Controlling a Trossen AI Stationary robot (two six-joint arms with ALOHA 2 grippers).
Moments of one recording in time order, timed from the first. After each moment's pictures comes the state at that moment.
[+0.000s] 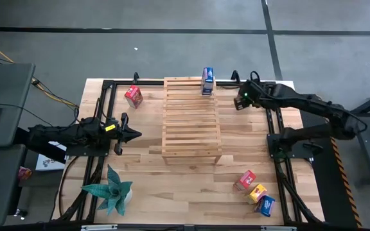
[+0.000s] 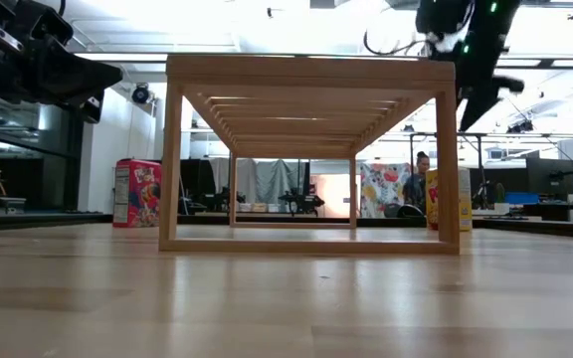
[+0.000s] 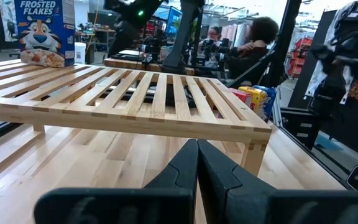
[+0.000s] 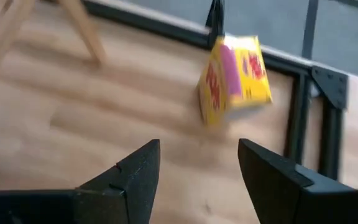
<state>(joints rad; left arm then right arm) -0.01 0.01 0.01 0.01 0.01 -0.10 -0.50 1.13 0.98 -0.96 0.47 0.67</state>
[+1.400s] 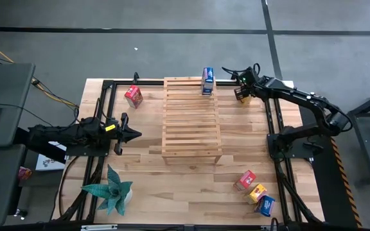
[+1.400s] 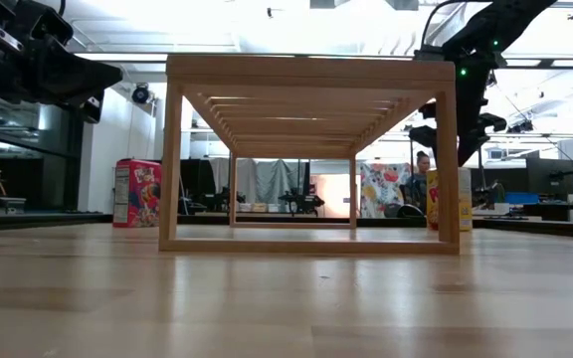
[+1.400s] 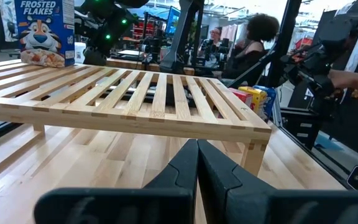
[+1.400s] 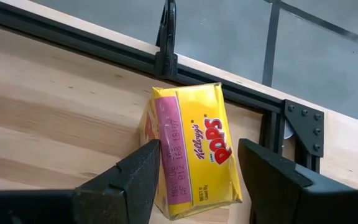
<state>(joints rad) -0.01 0.01 0.01 0.01 0.01 -0.10 -0.80 1.30 0.87 -0.65 0.47 0.33</state>
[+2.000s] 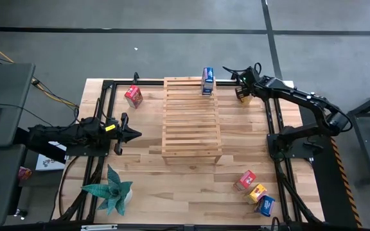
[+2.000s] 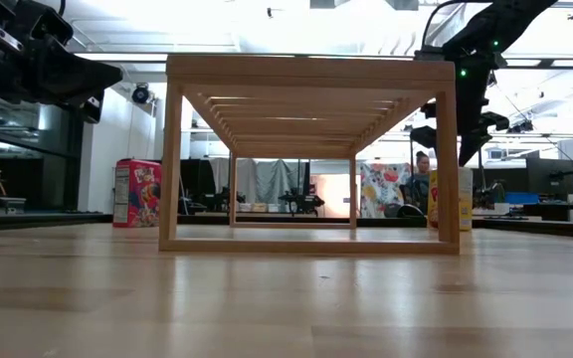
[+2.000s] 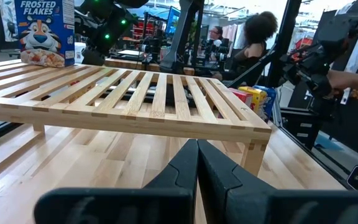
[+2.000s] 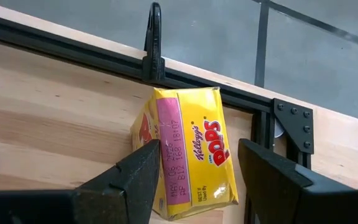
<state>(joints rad) -0.01 0.01 0.01 0.01 0.01 -0.10 -0.81 1.30 0.87 -0.65 0.50 0.36</state>
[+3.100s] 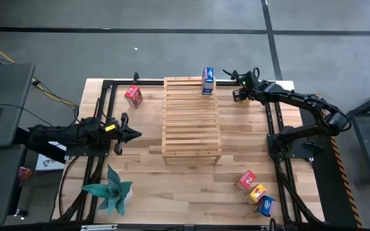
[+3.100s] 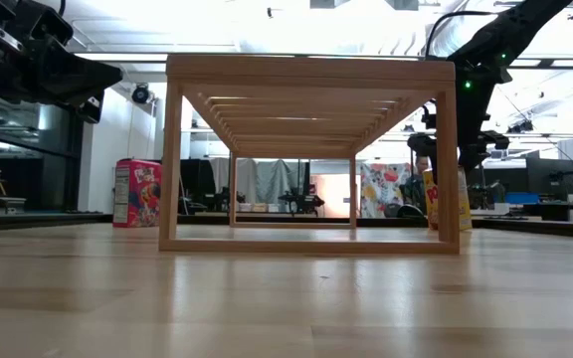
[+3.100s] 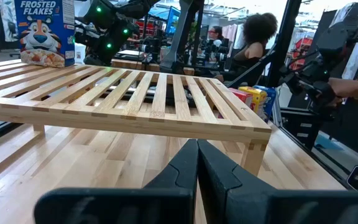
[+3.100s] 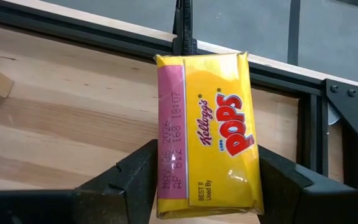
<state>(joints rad) -0.01 0.01 0.01 0.01 0.01 -0.10 -0.80 1.30 0.77 -0.50 0.39 0.42</state>
